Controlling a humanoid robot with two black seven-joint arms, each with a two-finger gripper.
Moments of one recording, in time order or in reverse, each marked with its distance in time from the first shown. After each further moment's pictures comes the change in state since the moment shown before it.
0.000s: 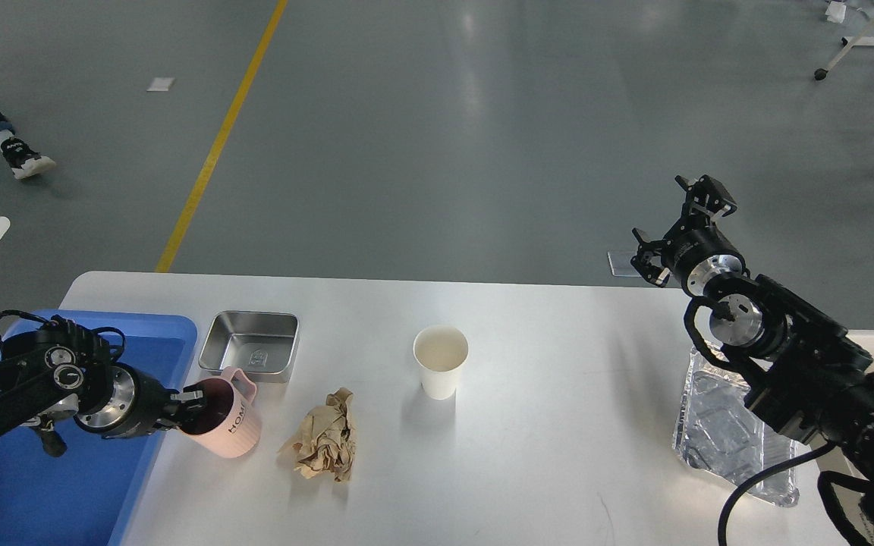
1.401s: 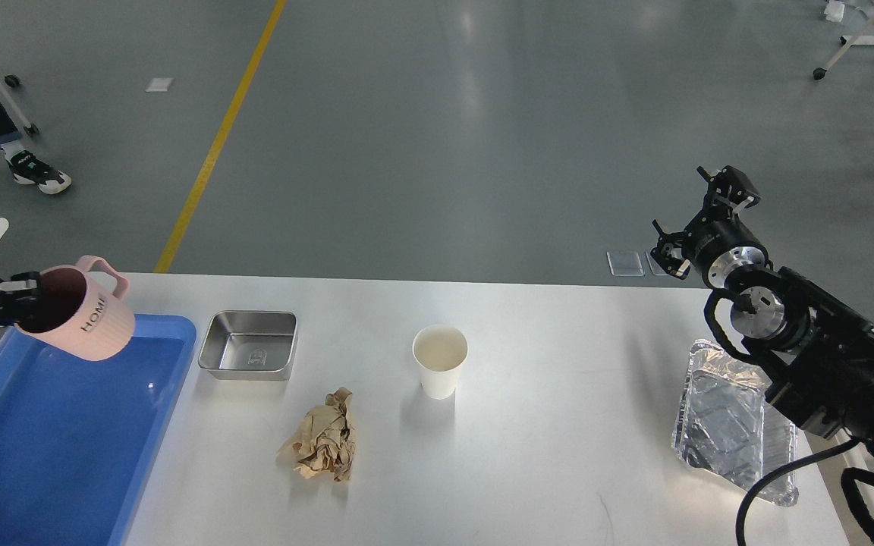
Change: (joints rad) left arm -0.250 0.508 -0.020 -0.118 -0.153 -0.231 -0.105; right arm 0.003 -0.052 0.000 0.031 0.002 -0.012 -0.005
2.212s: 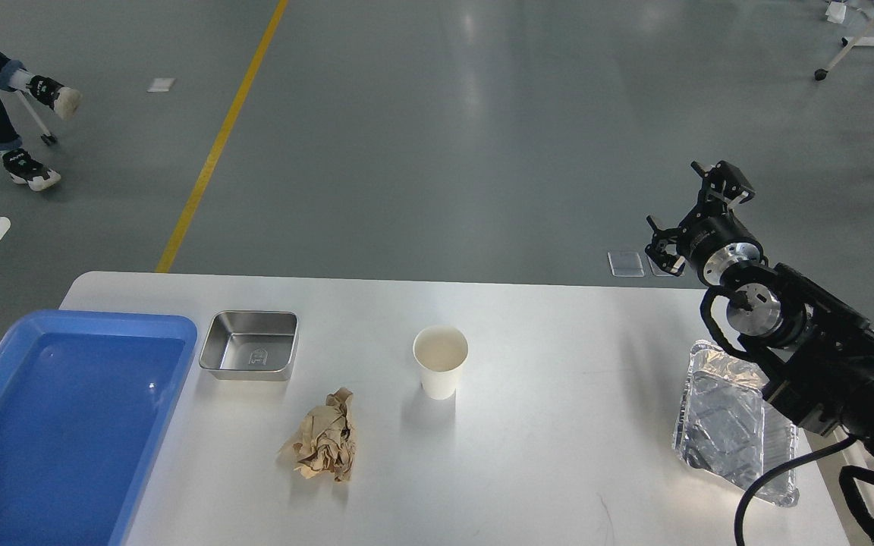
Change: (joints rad) left arm 0.001 0.649 0.120 -0.008 -0.176 -0.149 -0.229; right arm 0.006 0.001 -0.004 0.015 0.000 0.000 -0.004
